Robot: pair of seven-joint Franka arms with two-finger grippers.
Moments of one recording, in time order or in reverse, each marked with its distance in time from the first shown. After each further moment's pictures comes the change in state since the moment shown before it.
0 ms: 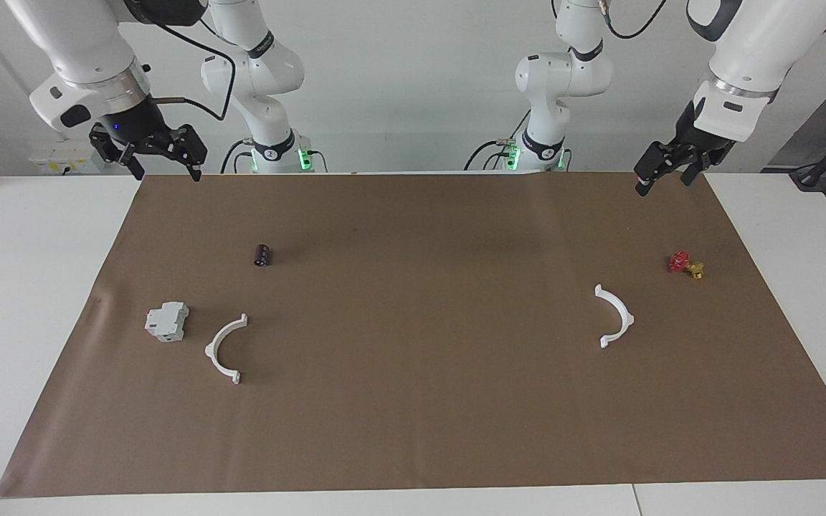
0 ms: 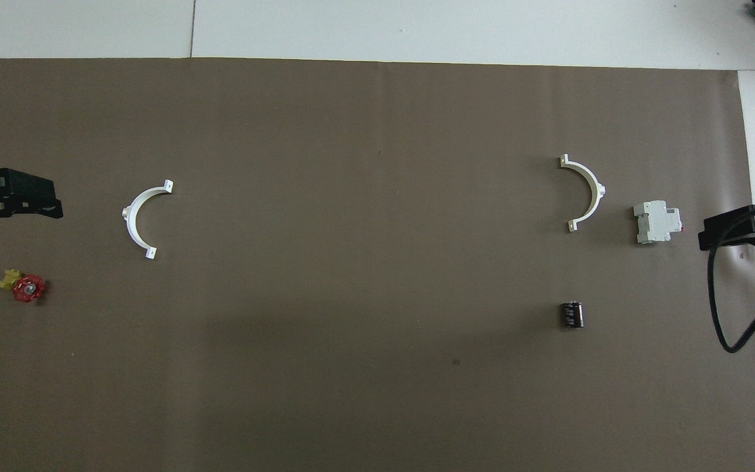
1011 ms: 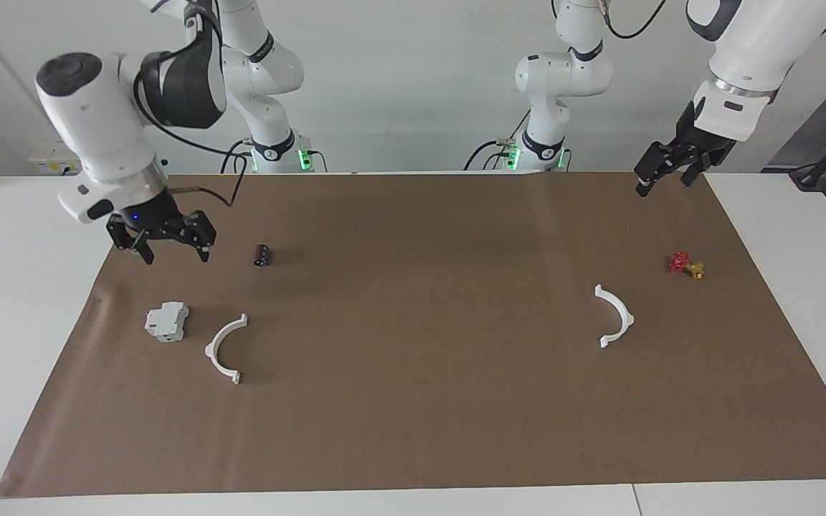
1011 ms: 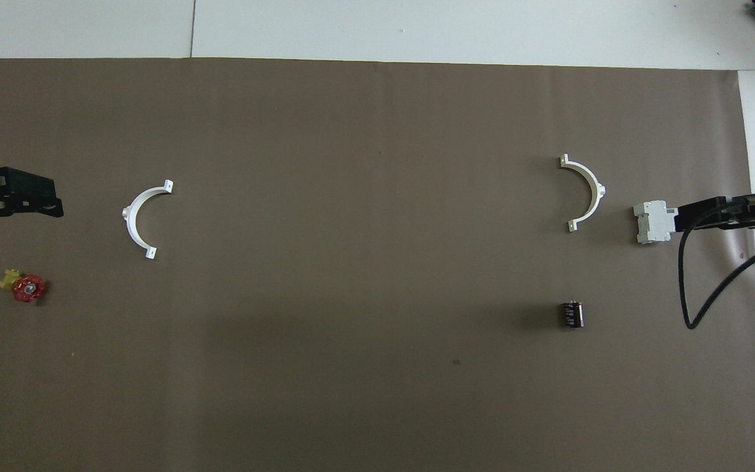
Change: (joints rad) left arm 0.000 0.000 -0.001 -0.001 0.000 0.002 -0.001; right arm -0.017 0.222 -0.001 -0.173 0.026 0.568 -0.094
